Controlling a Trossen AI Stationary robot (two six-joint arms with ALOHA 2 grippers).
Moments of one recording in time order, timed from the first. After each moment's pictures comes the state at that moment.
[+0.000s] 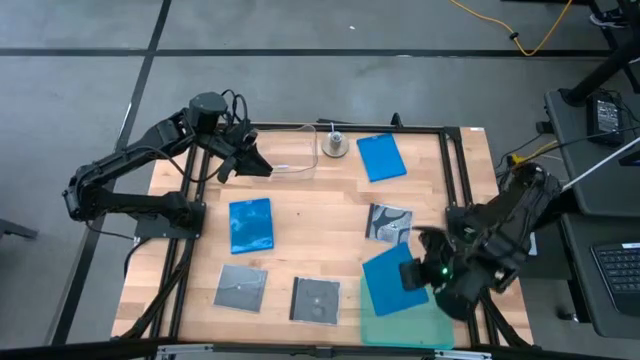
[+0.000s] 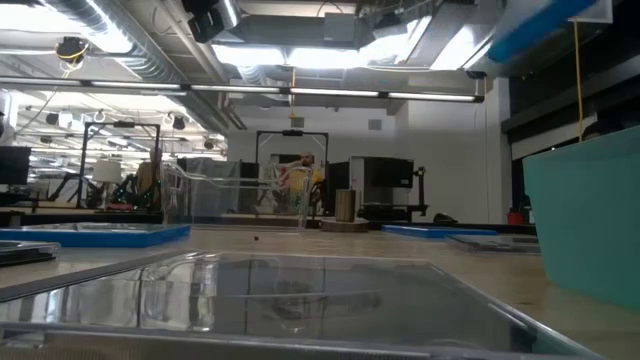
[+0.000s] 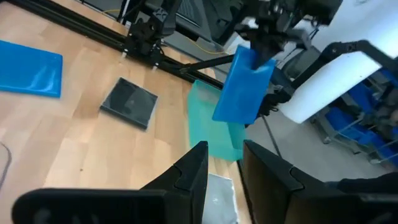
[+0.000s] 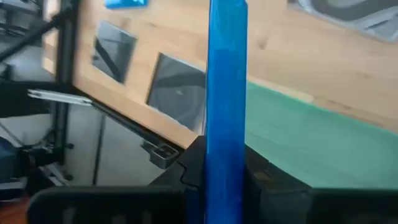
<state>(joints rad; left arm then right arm) 0.57 1.00 1.09 -0.55 0.89 -0.26 0.84 1.53 1.64 -1.30 0.44 2.09</state>
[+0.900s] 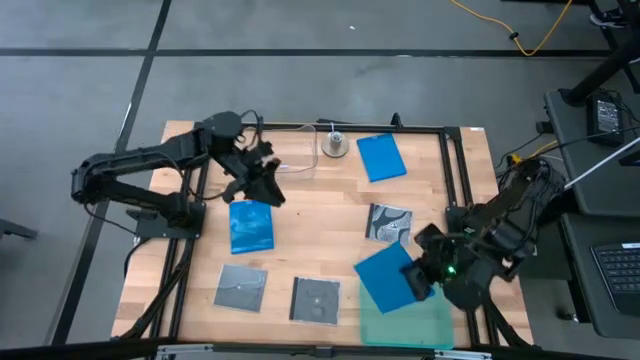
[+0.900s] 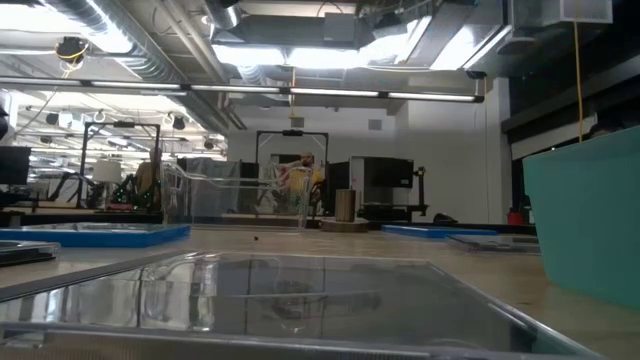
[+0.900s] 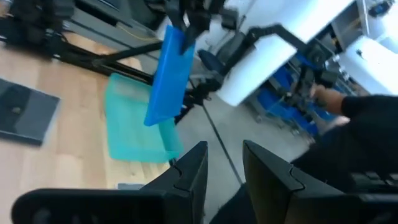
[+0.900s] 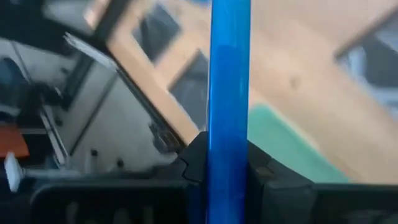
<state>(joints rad) 0.26 1.12 1.09 -0.23 0.90 -0.49 0.81 1.45 1.64 -1.21 0.49 1.62</state>
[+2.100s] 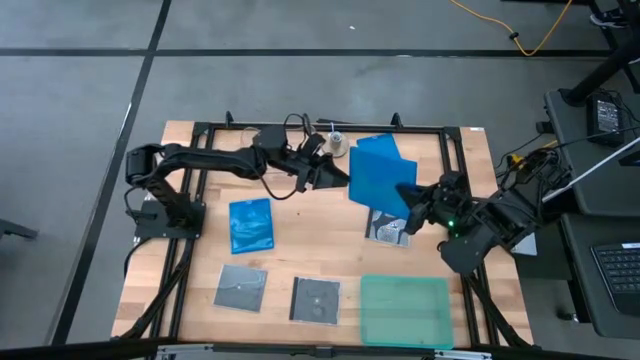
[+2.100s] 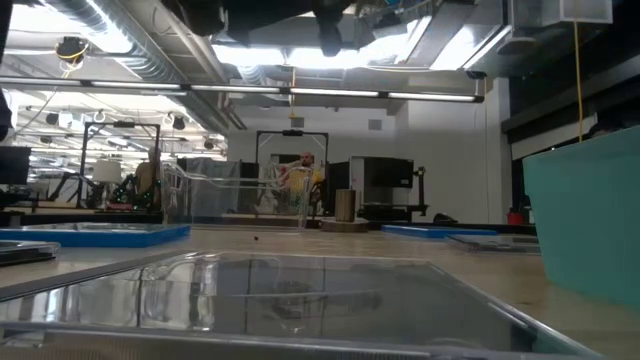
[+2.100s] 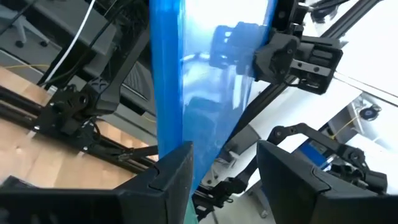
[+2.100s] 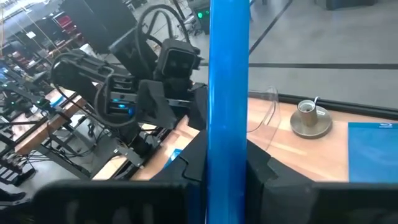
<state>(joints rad) 0.24 1.61 1.09 0.71 0.60 -0.87 0.68 1.38 1.68 -1.26 1.21 1.46</state>
